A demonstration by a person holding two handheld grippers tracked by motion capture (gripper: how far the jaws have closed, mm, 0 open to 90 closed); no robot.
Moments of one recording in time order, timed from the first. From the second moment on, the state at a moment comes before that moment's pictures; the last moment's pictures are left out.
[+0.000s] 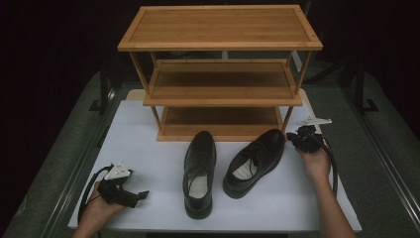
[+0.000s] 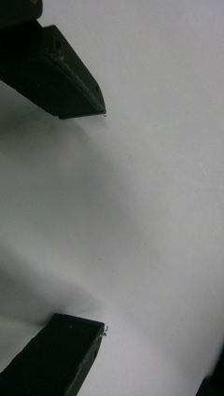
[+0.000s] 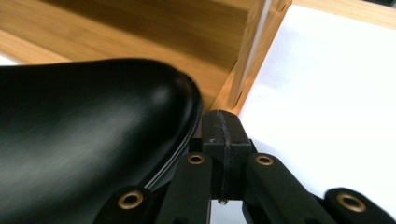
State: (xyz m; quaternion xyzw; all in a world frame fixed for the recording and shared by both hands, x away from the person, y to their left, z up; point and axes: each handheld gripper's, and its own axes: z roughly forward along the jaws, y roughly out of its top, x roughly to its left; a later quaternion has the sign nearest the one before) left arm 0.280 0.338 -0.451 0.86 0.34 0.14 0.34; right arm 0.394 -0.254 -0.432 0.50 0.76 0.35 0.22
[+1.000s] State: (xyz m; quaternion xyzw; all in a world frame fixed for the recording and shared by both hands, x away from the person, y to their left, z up) left arm 0.280 0.338 -0.451 0.86 0.34 0.14 0.34; right arm 0.409 -0.222 -0.442 0.44 0.78 0.40 0.19
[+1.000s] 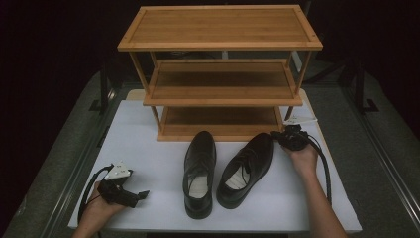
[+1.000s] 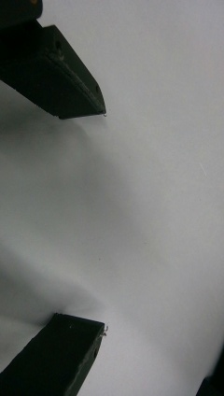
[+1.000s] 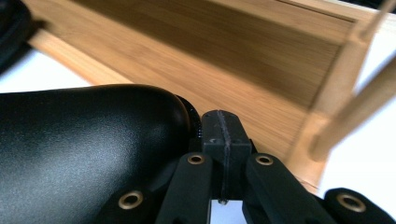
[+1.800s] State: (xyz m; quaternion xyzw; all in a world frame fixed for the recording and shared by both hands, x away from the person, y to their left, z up) left arm 0.279 0.338 -0.451 0.86 0.34 0.14 0.34; right arm 0.356 -0.217 -0.429 0.42 0.79 0.41 0.16
